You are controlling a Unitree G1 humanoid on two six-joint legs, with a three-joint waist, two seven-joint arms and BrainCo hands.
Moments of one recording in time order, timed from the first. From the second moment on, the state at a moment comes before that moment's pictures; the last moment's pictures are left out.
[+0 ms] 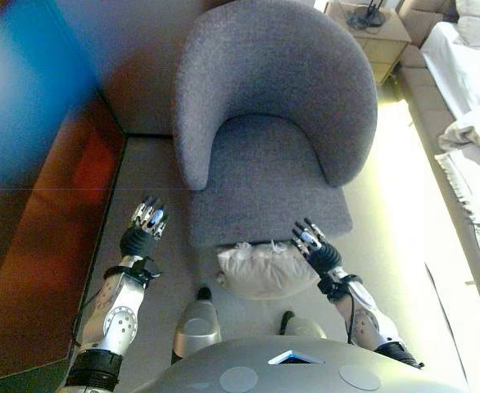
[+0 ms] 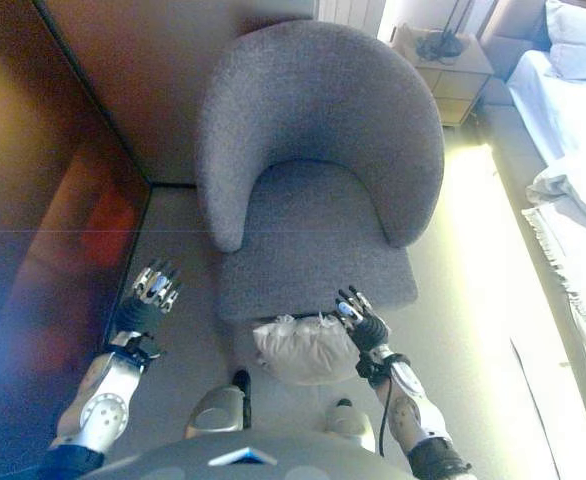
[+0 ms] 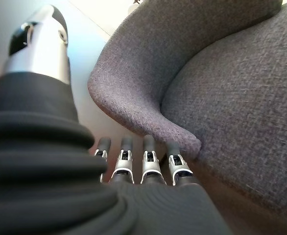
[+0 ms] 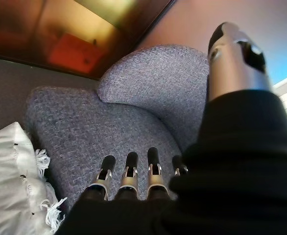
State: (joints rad) left arm 0.28 0.38 -0.06 0.10 -0.88 -0.07 -0.05; right arm 0.21 -0.25 0.24 0.30 0.81 0.01 0.16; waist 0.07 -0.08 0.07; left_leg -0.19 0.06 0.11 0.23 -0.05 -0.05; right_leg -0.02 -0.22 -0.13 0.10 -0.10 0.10
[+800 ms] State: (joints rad) left arm 0.26 0.43 -0.07 0.12 -0.82 -0.06 -0.05; right arm 0.12 -0.25 0.29 0.30 0.80 0.00 0.13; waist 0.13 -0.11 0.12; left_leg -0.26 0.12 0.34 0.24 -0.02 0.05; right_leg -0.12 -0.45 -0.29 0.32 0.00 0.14
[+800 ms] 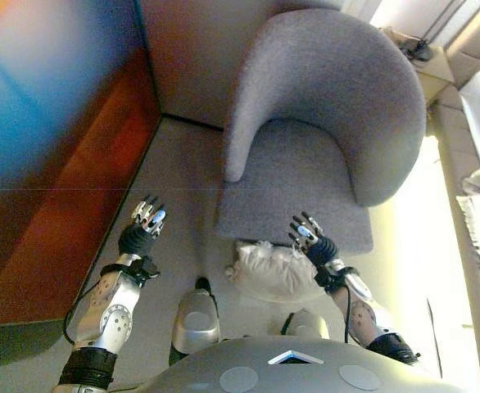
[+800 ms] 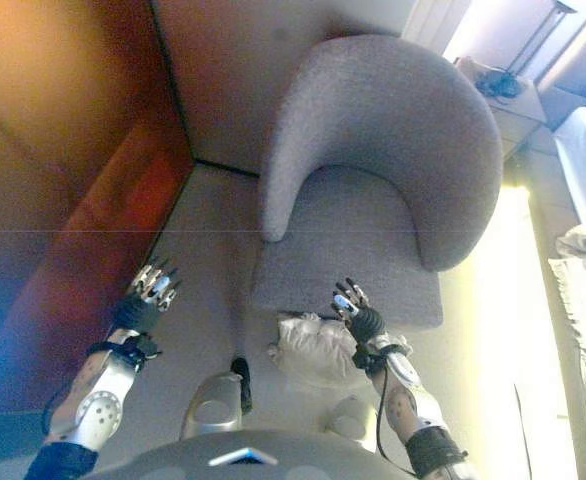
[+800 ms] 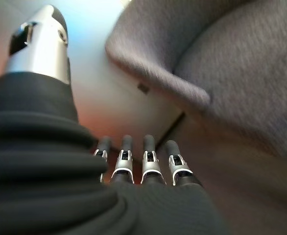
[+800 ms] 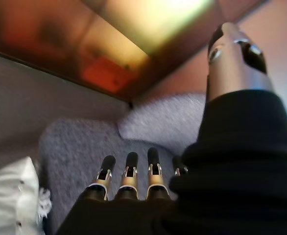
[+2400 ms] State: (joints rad) left arm -0.24 0.41 -0.30 0.48 -0.65 -0.16 0.19; right arm -0.44 -0.40 0.29 0.71 0.56 -0.06 -0.28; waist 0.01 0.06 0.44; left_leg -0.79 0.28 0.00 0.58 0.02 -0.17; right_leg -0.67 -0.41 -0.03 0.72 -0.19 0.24
